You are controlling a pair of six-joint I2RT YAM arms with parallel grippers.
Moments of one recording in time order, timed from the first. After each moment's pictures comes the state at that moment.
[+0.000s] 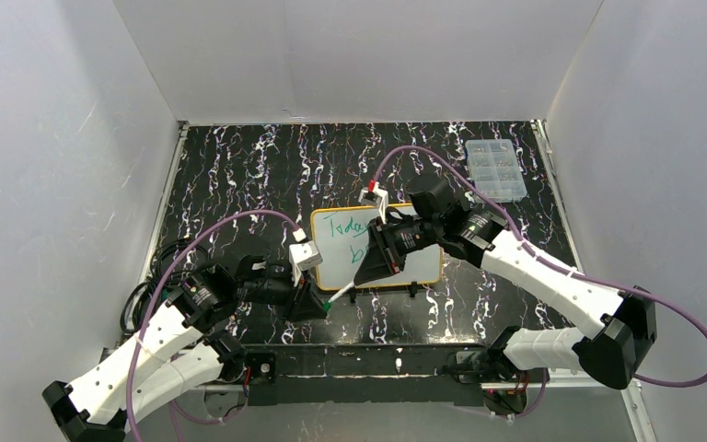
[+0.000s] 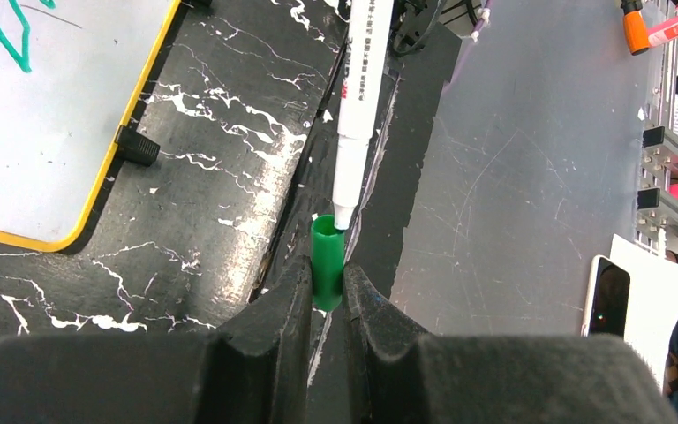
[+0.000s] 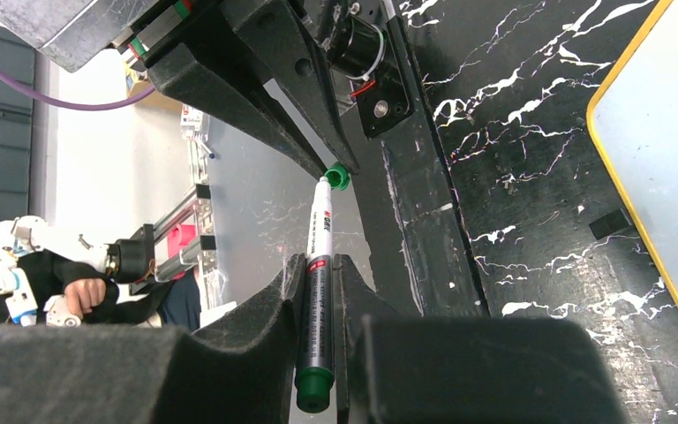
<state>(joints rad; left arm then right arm) -0.76 0.68 0.71 -0.66 0.64 -0.09 0.85 1.23 1.10 -0.46 -0.86 0.42</state>
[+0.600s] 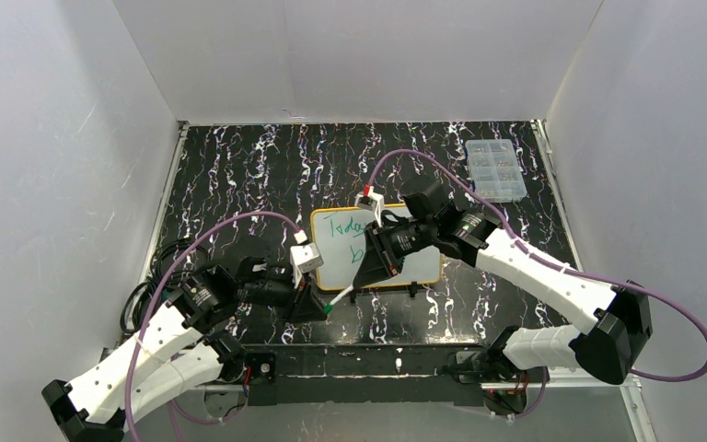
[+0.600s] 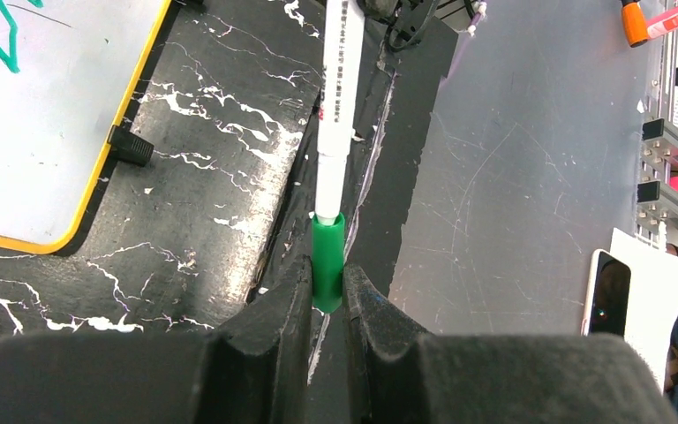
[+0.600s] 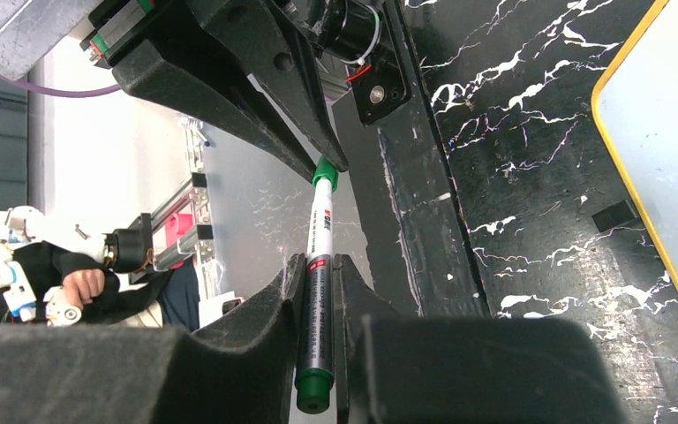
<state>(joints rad) -0.78 0.67 0.71 -0.67 0.64 -0.09 0.86 1.26 1.10 -0.48 -0.86 0.39</state>
